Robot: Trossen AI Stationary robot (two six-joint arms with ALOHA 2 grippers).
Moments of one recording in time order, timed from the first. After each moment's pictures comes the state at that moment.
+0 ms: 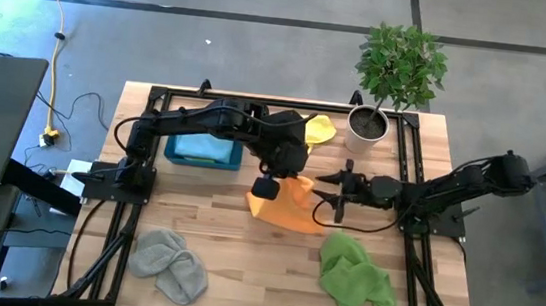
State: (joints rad) left arm 0.13 2.02 2.36 -1.27 0.14 0.29; right arm 0.10 1.21 0.21 0.87 0.24 0.08
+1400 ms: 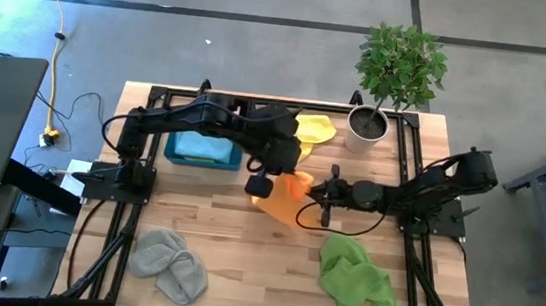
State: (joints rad) left arm 0.11 1.95 2.36 -1.26 0.09 0.28; right arm 0.10 1.56 0.27 1.10 0.23 0.06
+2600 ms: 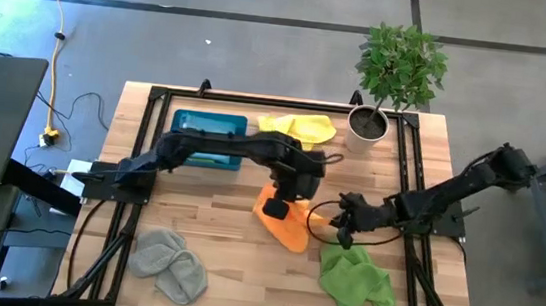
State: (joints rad) left arm 0.11 2.29 2.33 -1.33 0.20 0.31; right arm 0.40 1.13 0.39 -0.06 0.26 0.86
